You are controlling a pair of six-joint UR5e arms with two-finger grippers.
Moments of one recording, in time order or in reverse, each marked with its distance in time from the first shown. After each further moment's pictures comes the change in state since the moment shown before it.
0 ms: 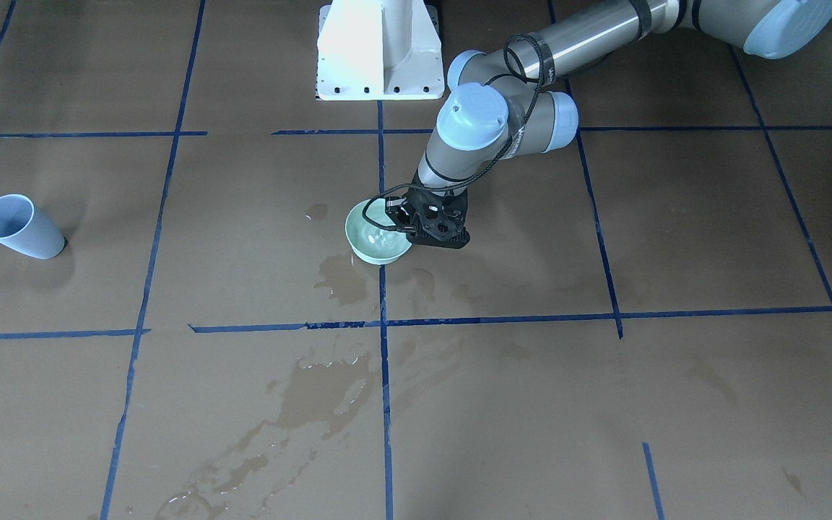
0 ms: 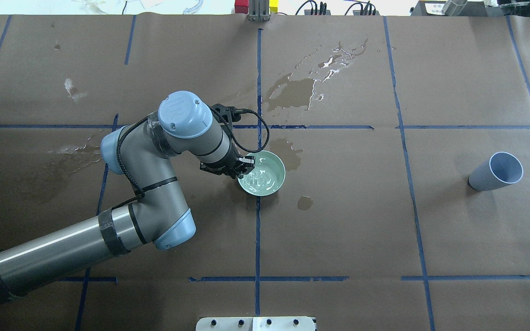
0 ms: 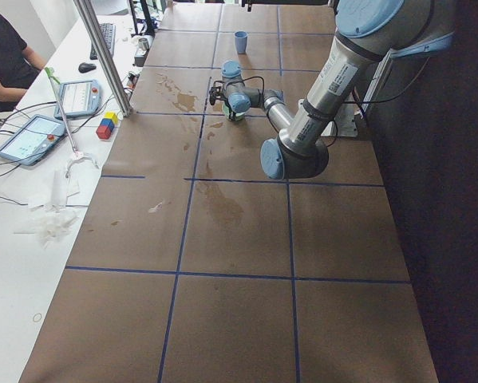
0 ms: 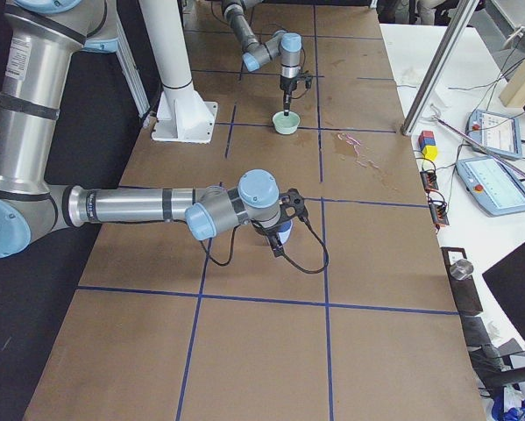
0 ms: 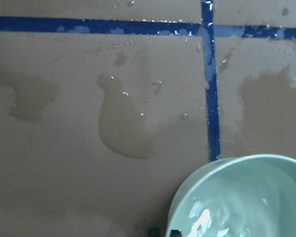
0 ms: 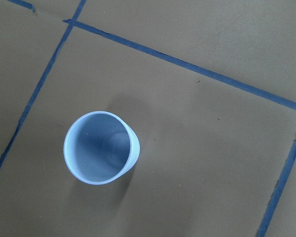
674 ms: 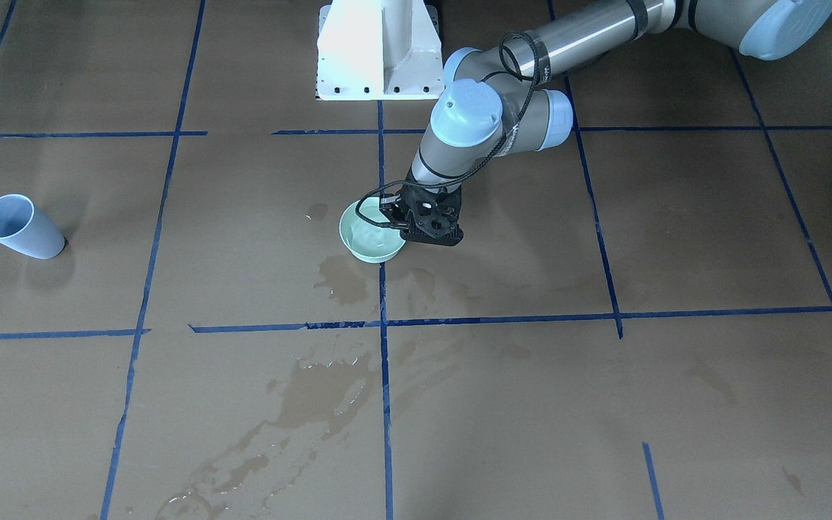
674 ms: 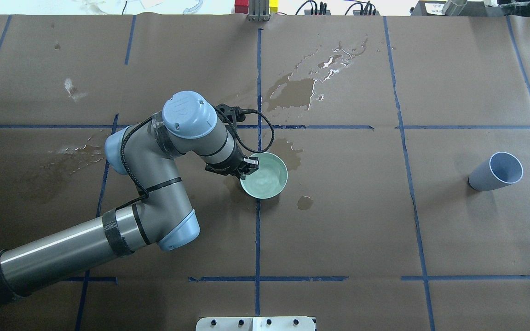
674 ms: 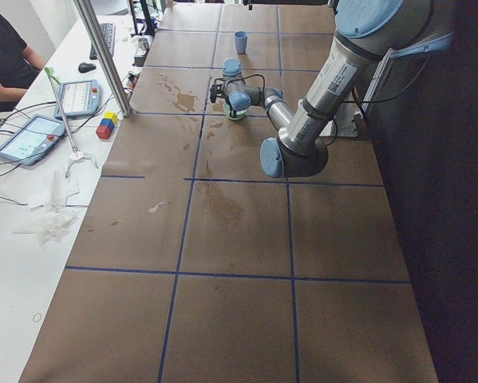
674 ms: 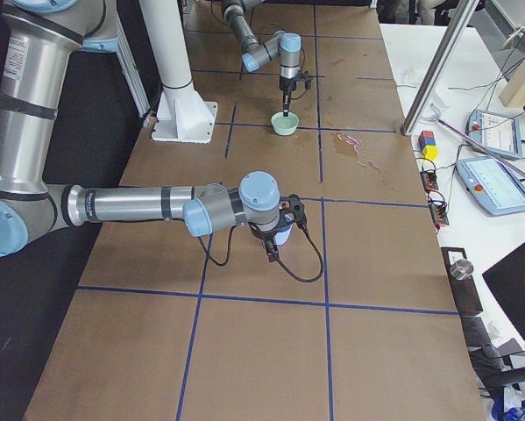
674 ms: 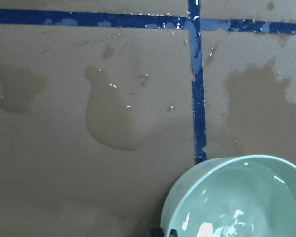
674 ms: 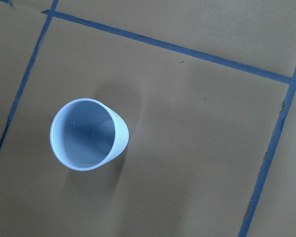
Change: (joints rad) left arm 0.006 -0.018 0.005 0.000 -0.001 -0.002; right arm 0.033 -0.002 0.016 -0.124 0.003 -0.045
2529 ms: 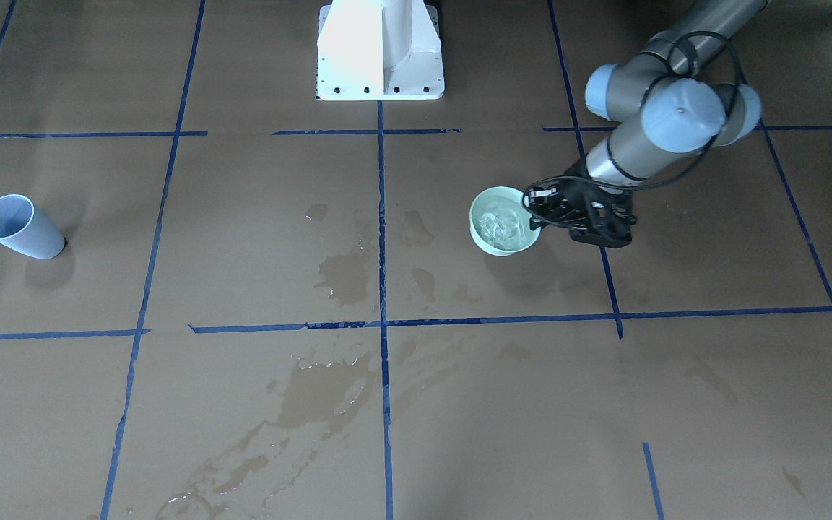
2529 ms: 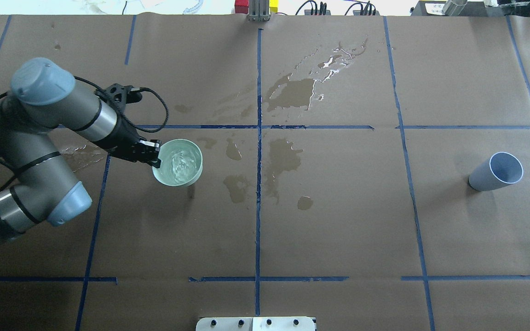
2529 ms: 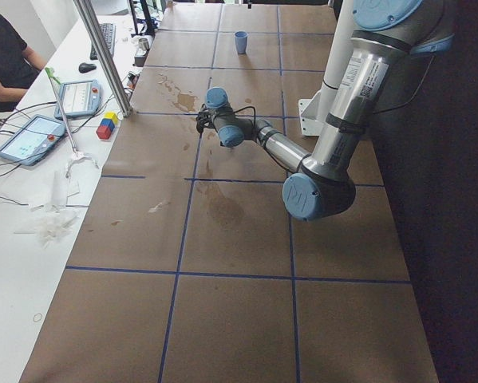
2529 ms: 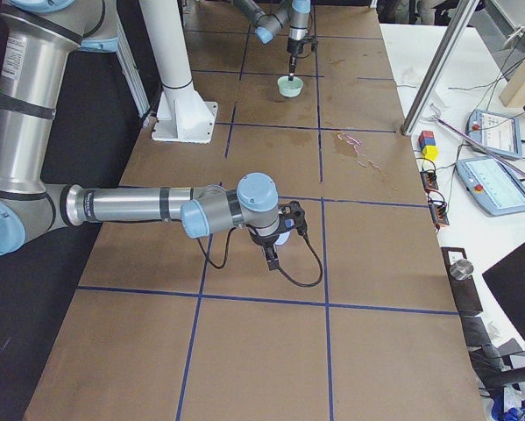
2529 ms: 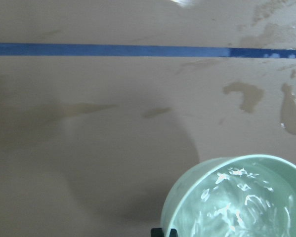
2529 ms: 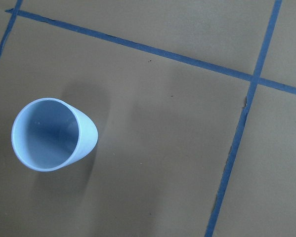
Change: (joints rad) left arm -0.195 0.318 -0.208 -0.077 -0.246 0.111; right arm 0.016 -0.005 -0.001 -0.026 -0.077 0.005
